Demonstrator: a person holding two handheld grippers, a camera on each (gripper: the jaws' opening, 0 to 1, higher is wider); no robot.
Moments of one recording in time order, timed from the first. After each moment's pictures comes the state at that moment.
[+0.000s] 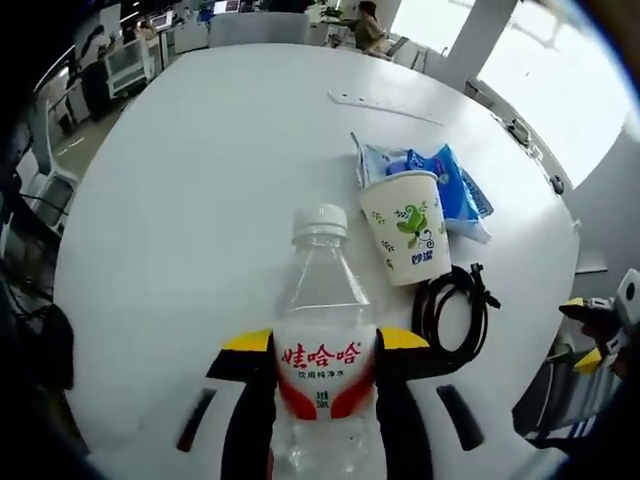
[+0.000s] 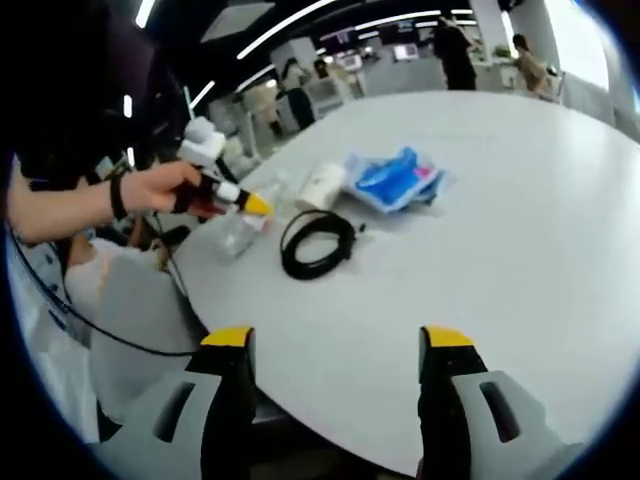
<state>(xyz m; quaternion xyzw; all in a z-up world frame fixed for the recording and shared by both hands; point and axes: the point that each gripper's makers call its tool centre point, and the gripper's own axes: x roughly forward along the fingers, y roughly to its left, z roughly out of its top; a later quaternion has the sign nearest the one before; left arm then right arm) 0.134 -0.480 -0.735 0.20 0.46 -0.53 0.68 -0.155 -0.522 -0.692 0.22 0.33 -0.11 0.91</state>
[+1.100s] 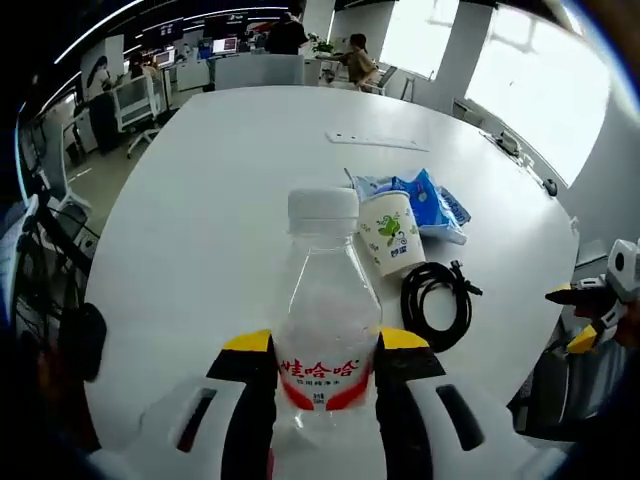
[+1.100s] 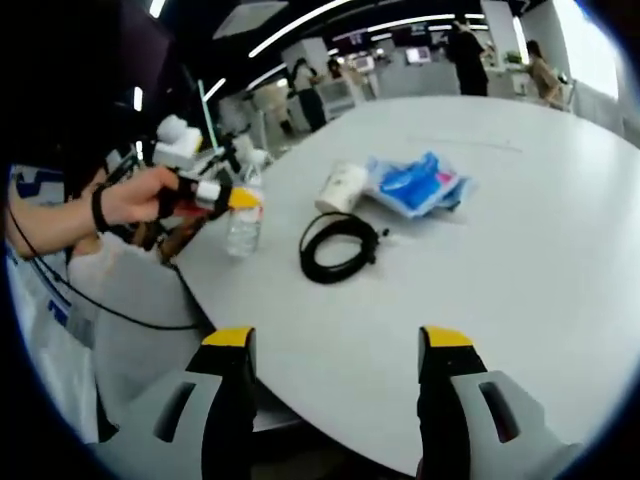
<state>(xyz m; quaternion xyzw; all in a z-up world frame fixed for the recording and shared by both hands) 0.131 -0.445 -0.697 0.19 0.39 -0.55 0.71 -0.139 -0.502 -0.687 0.21 0.33 -0.09 0.92</state>
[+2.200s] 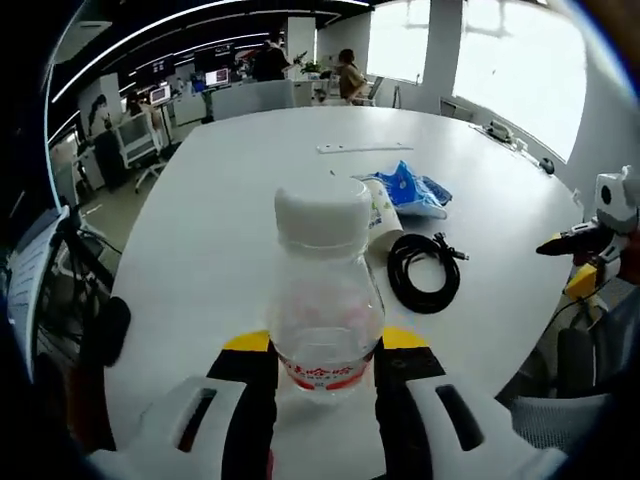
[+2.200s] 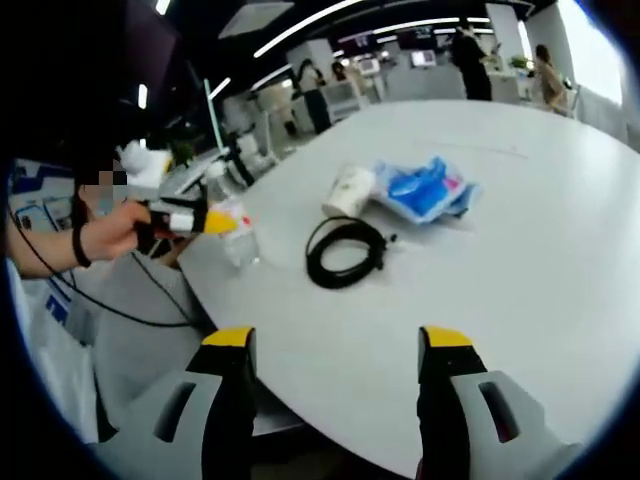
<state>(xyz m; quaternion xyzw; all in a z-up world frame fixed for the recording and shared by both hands) 0.102 -0.399 -0.686 0.22 0.32 -0.56 0.73 -0.133 -0.497 -0.681 0.20 0.32 -0.08 0.92</state>
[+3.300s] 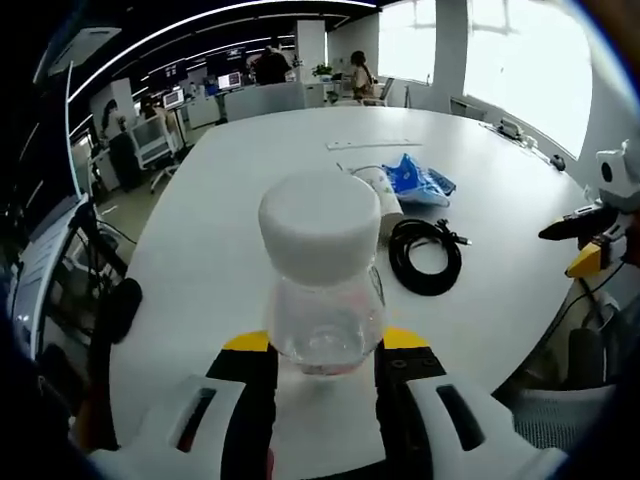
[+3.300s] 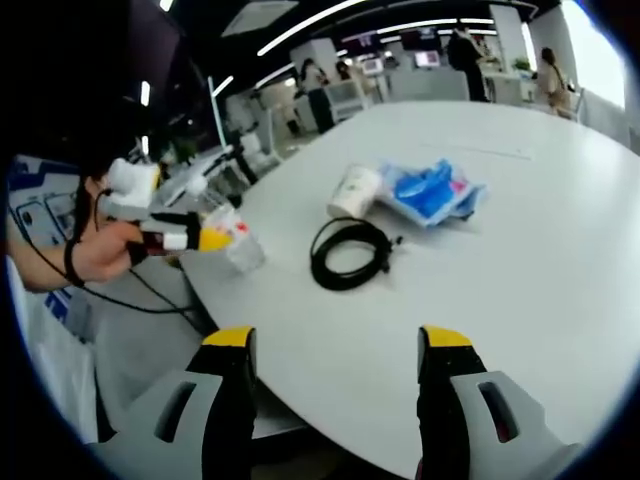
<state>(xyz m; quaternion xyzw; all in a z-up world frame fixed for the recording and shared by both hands) 0.097 -0.384 -0.695 0.22 0.31 -0.53 0.76 -0.127 -0.496 -0.681 0.20 0.32 -0.08 0.92</state>
